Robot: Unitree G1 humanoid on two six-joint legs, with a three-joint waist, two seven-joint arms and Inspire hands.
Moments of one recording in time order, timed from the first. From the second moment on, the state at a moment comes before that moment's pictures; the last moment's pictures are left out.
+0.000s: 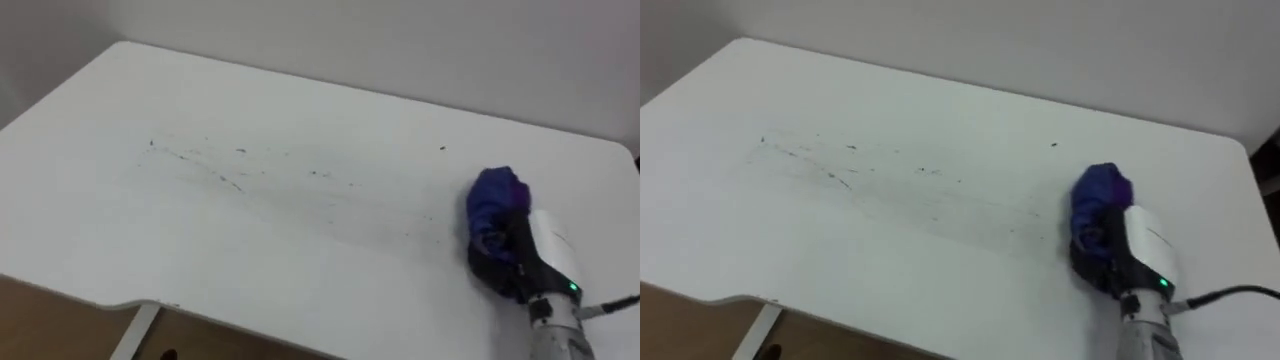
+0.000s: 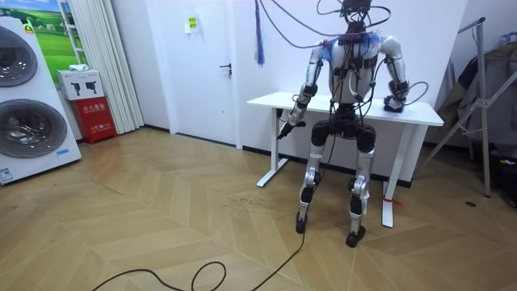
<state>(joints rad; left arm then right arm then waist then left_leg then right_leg) 0.33 0.25 0.09 0.75 0.66 0.05 0.19 0.12 -0.40 0.03 0.67 -0.54 -0.26 -0.55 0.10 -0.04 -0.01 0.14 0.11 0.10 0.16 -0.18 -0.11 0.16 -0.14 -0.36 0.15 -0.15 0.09</state>
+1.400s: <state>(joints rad) 0.33 0.25 0.01 0.70 0.47 0.03 0.21 0.11 -0.37 -0.02 0.41 -0.62 -0.07 -0.26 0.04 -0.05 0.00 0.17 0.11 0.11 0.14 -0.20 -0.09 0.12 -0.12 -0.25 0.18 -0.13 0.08</state>
